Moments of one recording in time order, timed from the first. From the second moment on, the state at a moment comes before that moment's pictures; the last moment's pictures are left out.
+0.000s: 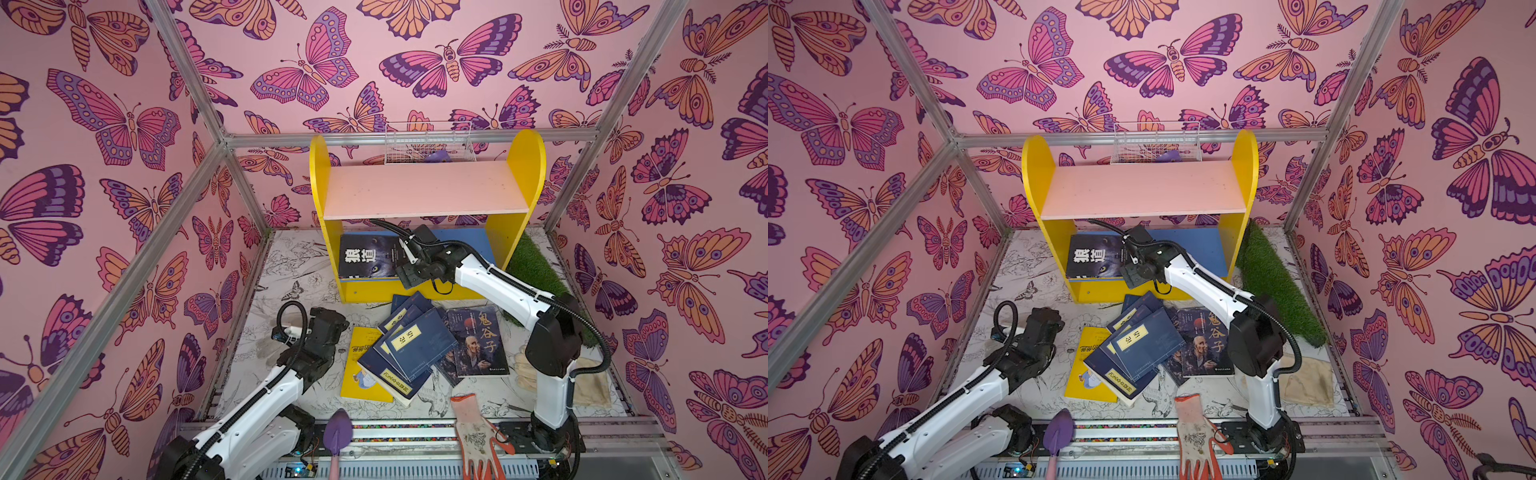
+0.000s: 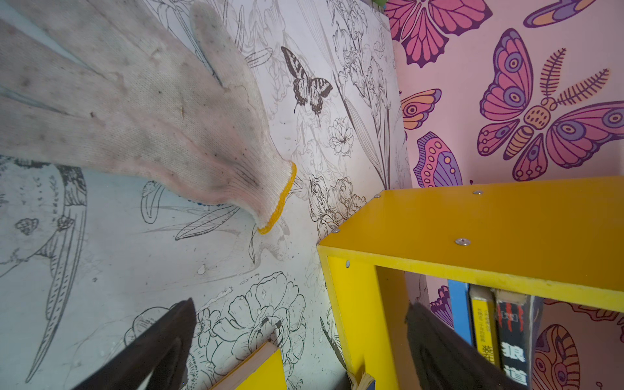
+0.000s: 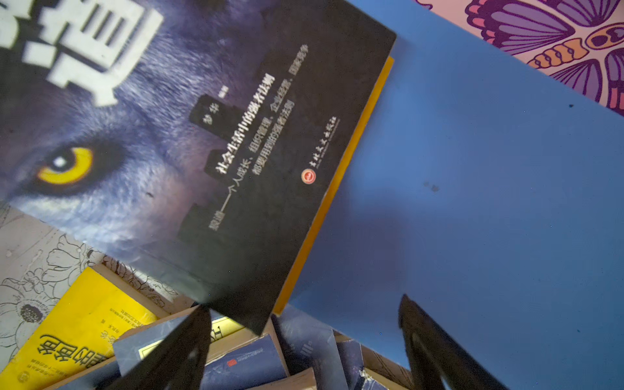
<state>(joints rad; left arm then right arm) -0.46 0.91 0.48 -0.38 -0.61 -1.68 0.73 1.96 1.82 -0.82 0.20 0.16</state>
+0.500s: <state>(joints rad) -0.46 0.90 0.48 -0.38 -0.61 -1.68 0.72 1.93 1.76 -0.76 0.20 0.17</state>
